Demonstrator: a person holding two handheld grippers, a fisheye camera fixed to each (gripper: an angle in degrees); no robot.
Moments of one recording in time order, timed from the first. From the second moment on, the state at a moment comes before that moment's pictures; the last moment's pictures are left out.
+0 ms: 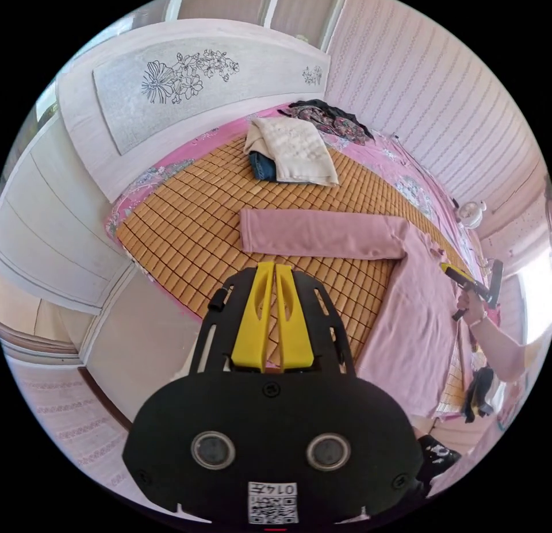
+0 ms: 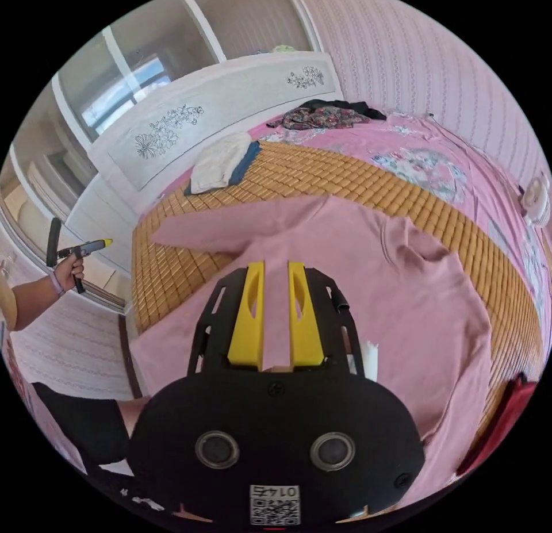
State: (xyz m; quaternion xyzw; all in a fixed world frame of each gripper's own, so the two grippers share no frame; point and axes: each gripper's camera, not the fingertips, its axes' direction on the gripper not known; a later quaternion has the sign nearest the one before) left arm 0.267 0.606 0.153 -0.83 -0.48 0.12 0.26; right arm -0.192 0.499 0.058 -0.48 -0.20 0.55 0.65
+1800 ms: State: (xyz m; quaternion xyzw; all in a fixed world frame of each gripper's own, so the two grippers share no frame) left arm 0.381 0.496 -0.057 -0.71 -0.44 0.11 0.55; right arm -0.312 0.252 -0.291 -0.63 -0.07 0.59 0.50
